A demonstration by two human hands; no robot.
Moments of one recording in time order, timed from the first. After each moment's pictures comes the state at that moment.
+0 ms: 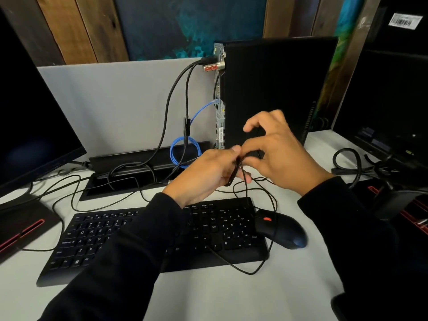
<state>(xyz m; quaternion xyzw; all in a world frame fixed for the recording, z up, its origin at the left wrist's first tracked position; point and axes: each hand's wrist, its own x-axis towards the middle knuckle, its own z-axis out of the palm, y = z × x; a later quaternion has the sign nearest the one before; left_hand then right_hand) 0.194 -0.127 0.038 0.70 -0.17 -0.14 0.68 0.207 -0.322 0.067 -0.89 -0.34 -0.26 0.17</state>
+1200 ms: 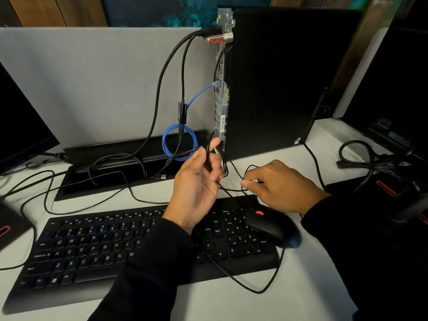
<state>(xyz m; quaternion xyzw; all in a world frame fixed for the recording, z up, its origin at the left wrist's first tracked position) 0.208 -0.119 -0.018 0.35 -0.06 -0.04 0.93 0.223 -0.317 0.001 -0.96 -0.25 -0.01 0.13</state>
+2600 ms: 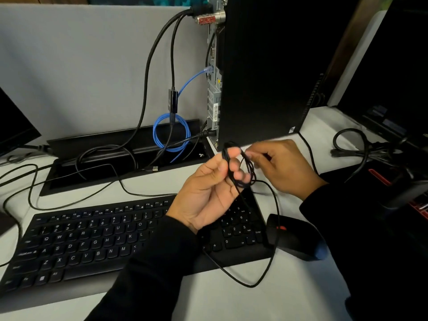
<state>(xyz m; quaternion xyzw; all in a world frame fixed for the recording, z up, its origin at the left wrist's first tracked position) 0.193 -0.132 -0.040 0.23 -0.23 -0.24 0.92 0.233 -0.328 -0.002 -0.90 -0.28 -0.17 0.30</state>
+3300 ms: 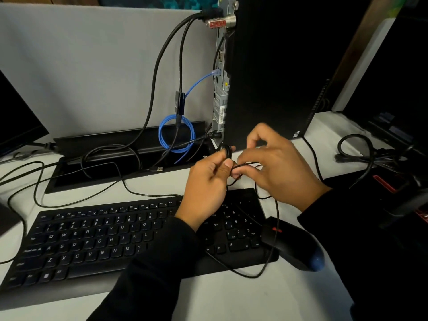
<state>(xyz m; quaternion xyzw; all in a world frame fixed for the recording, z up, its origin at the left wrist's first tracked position) 0.207 -0.128 -0.038 0.74 -0.14 0.09 0.65 0.216 -0.304 0.017 -0.89 -0.35 -0.22 0.19</state>
